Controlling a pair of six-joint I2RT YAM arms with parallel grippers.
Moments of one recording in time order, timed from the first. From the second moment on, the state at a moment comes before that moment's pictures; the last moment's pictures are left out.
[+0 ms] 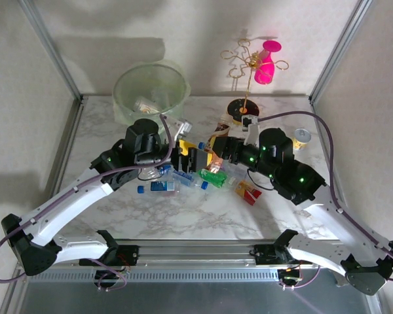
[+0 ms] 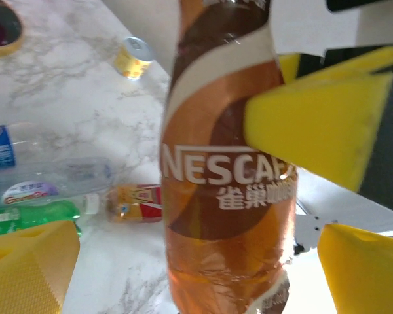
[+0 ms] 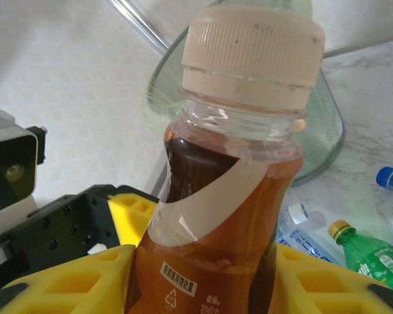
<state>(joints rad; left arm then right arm) -0.75 1.19 1.23 -0.40 0.45 -0.49 0.78 0.98 1.14 -0.42 -0.09 0.71</state>
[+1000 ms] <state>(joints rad) -0.76 1.21 1.17 -0.17 0.68 -0.61 0.78 0.92 1.09 -0.26 -0.21 0.72</state>
